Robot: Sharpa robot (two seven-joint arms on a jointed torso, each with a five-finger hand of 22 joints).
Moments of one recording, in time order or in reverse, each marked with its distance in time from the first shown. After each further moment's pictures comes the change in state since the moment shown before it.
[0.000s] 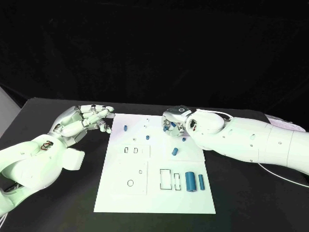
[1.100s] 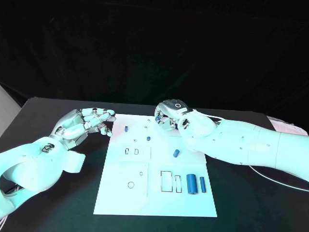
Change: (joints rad) left arm -0.001 0.008 0.000 -0.012 -0.011 0.005 -0.016; left_hand 0.008 0.008 0.003 -0.003 0.000 -0.004 0.004 0.000 0.001 -0.004 0.004 0.004 0.002 -0.007 0.000 0.004 0.000 0.000 -0.007 0.000 0.007 0.005; right arm -0.001 0.081 0.007 -0.024 -0.002 -0.254 -0.149; right_hand 0.008 0.029 0.039 -0.003 0.009 0.027 -0.017 0.036 0.032 0.050 -0.015 0.000 0.008 0.002 -0.013 0.023 0.013 -0.015 0.000 -0.007 0.019 0.000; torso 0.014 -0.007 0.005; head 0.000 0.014
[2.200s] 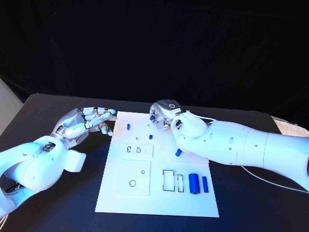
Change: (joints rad) left arm 0.000 0.001 0.003 0.003 -0.012 0.001 -0.003; left_hand 0.005 0.005 0.000 0.000 0.000 0.000 0.000 0.000 0.001 0.000 0.000 0.000 0.001 -0.003 0.003 0.004 0.000 0.000 0.000 0.000 0.004 0.002; right arm -0.014 0.064 0.001 -0.048 -0.003 -0.025 -0.023; right_hand 0.000 0.000 0.001 -0.001 -0.006 -0.009 0.002 0.003 0.014 0.003 -0.003 -0.005 0.000 0.000 0.000 0.000 -0.008 0.000 0.000 0.000 0.000 0.000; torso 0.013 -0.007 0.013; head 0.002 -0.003
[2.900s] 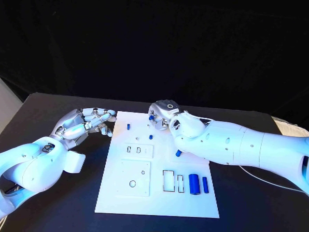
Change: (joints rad) left arm 0.000 0.000 0.001 0.001 -0.002 0.002 -0.002; left_hand 0.000 0.000 0.000 0.000 0.000 0.000 0.000 0.000 0.000 0.000 0.000 0.000 0.000 0.000 0.000 0.000 0.000 0.000 0.000 0.000 0.000 0.000; right arm 0.000 0.023 0.000 -0.032 -0.016 0.002 -0.003; right_hand 0.000 0.000 0.000 0.000 0.002 0.002 -0.002 -0.001 0.002 0.000 0.000 0.001 -0.001 0.000 0.000 0.000 -0.011 0.000 0.000 0.000 -0.001 0.001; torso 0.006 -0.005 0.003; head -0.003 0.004
